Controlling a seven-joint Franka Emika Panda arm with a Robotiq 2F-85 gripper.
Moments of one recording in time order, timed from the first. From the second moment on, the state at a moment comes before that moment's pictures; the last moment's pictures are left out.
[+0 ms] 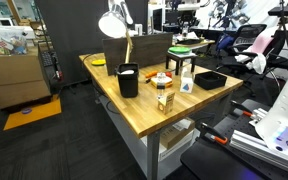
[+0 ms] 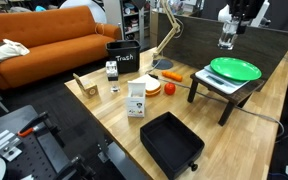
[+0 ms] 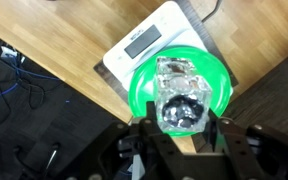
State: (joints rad) arm -0.26 0.71 -0.22 -1.07 0.05 1.89 0.49
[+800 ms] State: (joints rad) arm -0.15 0.69 -0.20 -1.15 0.07 1.89 0.65
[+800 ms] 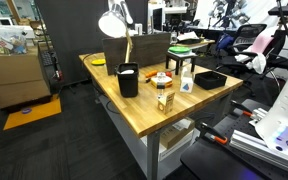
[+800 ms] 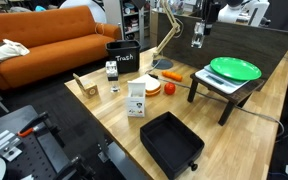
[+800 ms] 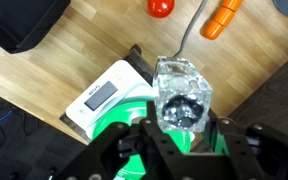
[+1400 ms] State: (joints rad) arm -0.13 0.76 -0.16 -1.11 0.07 1.89 0.63
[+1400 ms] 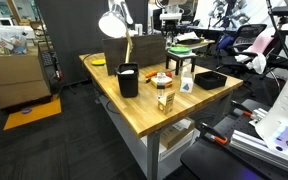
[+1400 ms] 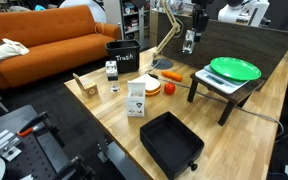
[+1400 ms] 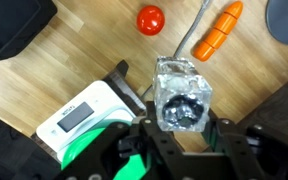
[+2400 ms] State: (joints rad) arm -0.11 1.05 -0.11 -0.78 0.07 1.70 0.44
